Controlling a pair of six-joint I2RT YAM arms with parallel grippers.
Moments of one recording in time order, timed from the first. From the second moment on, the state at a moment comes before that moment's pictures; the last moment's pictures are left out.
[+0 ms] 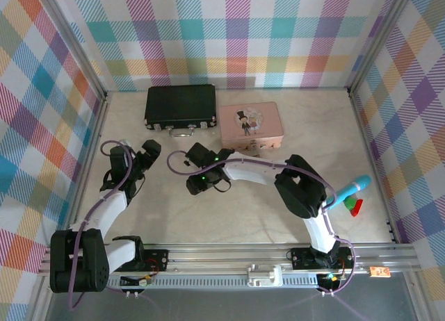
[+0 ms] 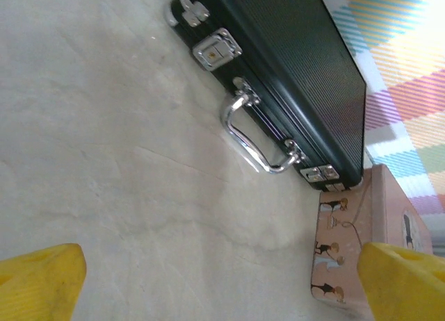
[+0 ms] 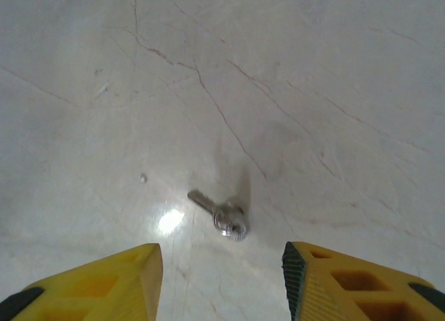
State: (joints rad) left arm 0.06 1.11 0.48 0.09 0.18 -0.88; right arm 1.00 2.07 1.55 -0.60 -0.11 0.36
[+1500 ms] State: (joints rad) left arm -0.14 0.95 0.42 0.10 0.23 -1.09; right arm 0.82 1.79 1.17 -0.34 -0.14 0.55
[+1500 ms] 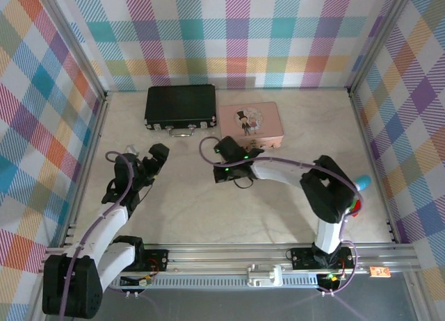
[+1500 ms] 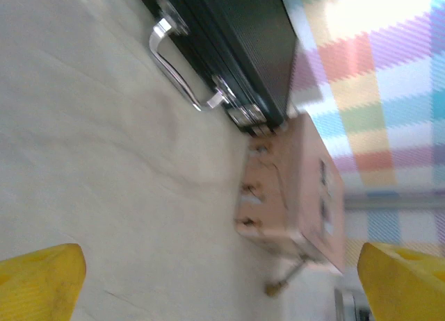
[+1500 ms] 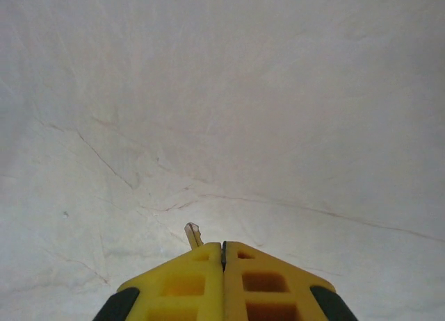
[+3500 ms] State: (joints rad) left arm -0.70 1.30 0.80 0.44 0.10 -0.73; right arm 0.51 1.22 0.81 -0.01 -0.53 0.48
